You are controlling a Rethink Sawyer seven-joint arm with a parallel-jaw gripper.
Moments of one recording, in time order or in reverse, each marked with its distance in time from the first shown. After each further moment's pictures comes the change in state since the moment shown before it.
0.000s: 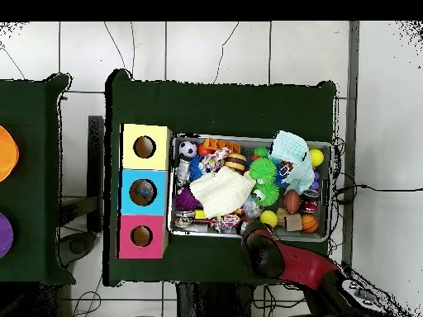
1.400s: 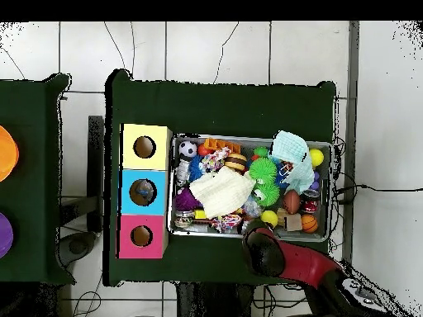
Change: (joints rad) arm 0.003 -0.001 -0.003 -0.018 0.000 0.022 0.000
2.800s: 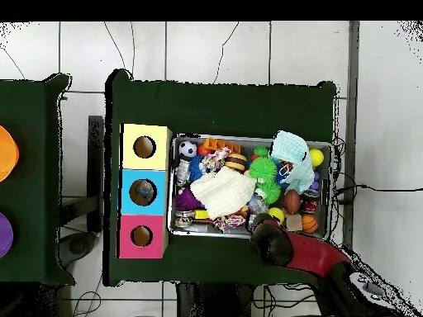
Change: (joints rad) arm -0.008 -0.001 0.008 -0.071 -0.001 0.109 0.000
